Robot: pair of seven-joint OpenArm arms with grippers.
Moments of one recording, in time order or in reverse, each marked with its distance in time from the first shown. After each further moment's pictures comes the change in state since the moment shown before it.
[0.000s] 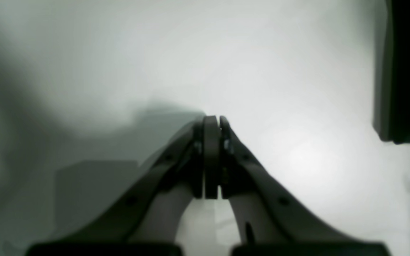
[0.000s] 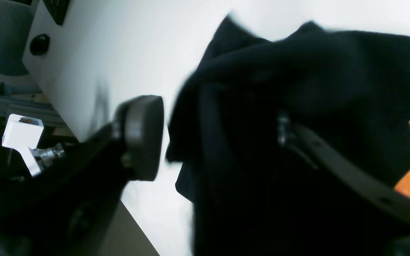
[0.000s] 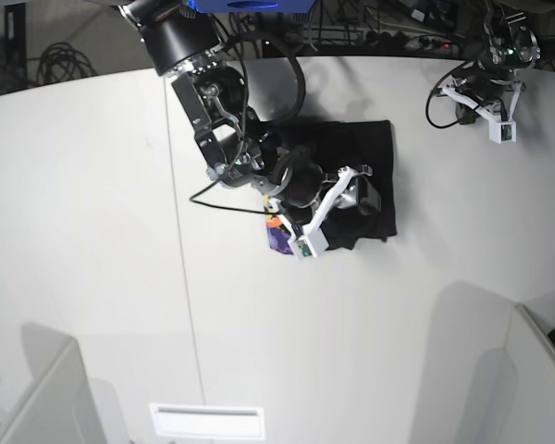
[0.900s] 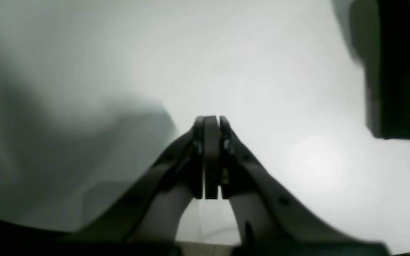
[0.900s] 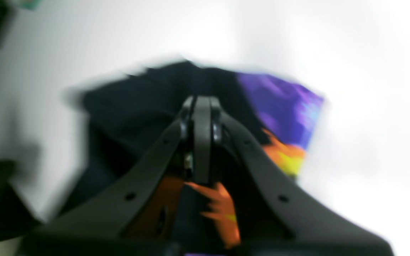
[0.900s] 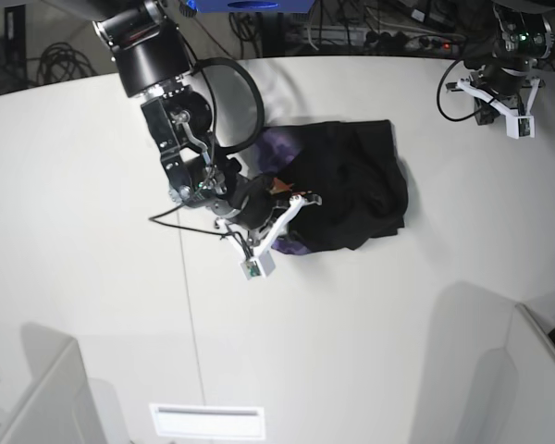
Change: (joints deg) left arm 4.5 0.3 -4.8 8.2 0.0 -0.4 0.2; right arm 4.6 6.3 4.3 -6.1 -3.3 -0.3 2.2
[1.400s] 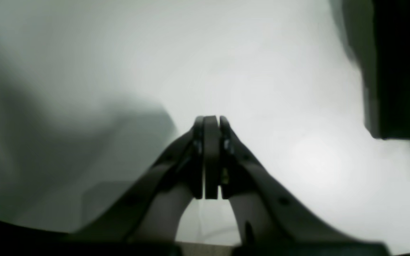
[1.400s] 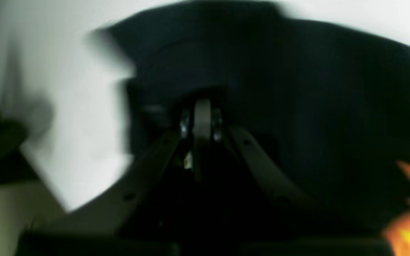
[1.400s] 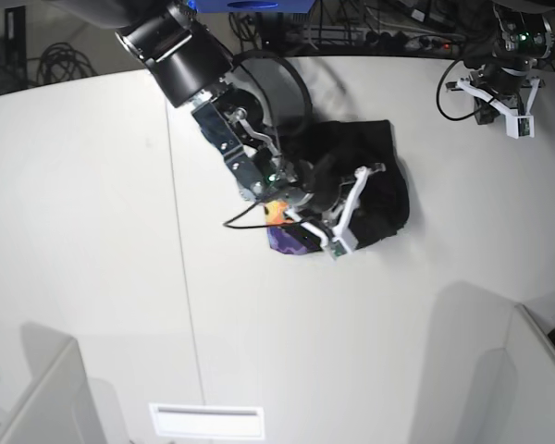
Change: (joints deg) left arm 0.0 0.0 0.0 0.0 0.0 0.0 0.0; right arm 4.4 -6.5 -15.5 -6.7 -0.9 0.3 0.0
